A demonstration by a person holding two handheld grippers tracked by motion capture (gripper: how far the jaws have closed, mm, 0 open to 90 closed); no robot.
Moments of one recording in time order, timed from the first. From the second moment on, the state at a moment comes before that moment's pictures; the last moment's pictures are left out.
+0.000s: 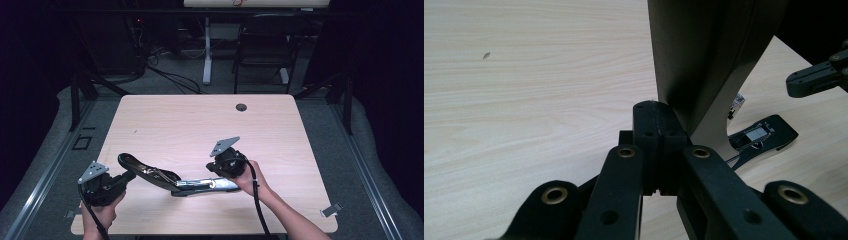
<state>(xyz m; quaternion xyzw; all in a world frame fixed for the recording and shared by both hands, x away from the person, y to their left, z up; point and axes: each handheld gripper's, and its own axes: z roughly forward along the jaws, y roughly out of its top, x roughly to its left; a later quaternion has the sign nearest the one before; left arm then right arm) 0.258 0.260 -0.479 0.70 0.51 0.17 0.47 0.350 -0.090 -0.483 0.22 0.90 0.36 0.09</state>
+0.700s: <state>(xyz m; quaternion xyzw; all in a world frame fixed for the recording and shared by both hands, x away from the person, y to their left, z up) 0.268 0.231 -0.477 0.72 0.47 0.18 0.47 0.349 -0.074 -0.479 0.21 0.89 0.39 0.08</state>
